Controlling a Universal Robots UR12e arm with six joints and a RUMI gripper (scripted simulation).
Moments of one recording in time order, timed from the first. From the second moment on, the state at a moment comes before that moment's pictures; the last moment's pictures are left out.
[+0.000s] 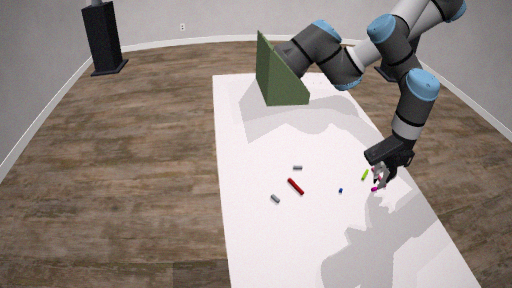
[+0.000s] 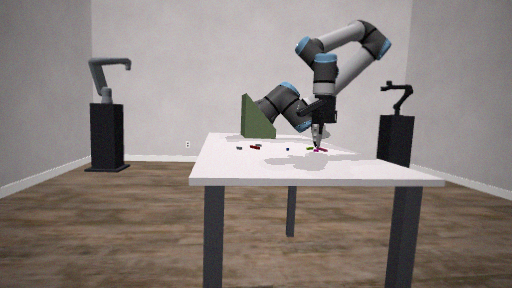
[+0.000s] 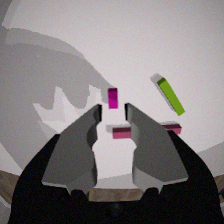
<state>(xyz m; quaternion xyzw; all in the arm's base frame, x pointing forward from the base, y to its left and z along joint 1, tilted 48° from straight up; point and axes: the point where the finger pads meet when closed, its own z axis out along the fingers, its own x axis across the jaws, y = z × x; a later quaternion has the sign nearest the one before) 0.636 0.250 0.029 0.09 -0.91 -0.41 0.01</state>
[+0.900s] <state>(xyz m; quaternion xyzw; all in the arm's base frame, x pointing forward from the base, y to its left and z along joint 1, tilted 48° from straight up) 0.635 0.256 0.023 0.09 -0.91 -0.41 0.01</state>
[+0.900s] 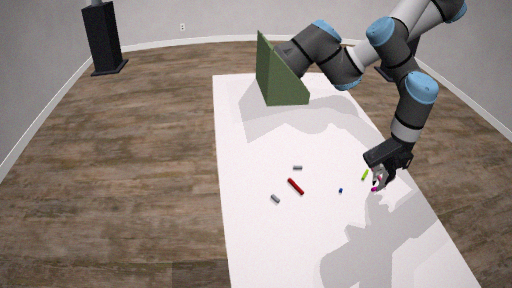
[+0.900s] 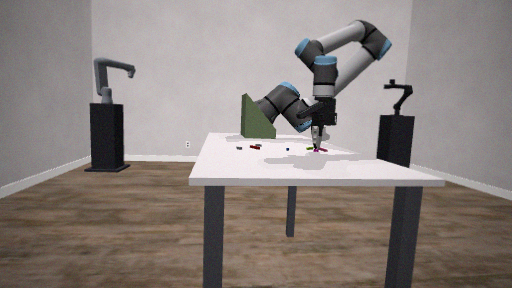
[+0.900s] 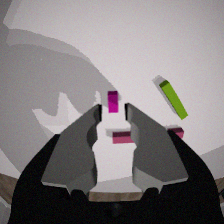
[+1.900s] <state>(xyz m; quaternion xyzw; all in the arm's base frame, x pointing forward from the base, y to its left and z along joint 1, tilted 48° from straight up) 0.635 0.262 0.018 0.09 -0.91 -0.41 0.01</state>
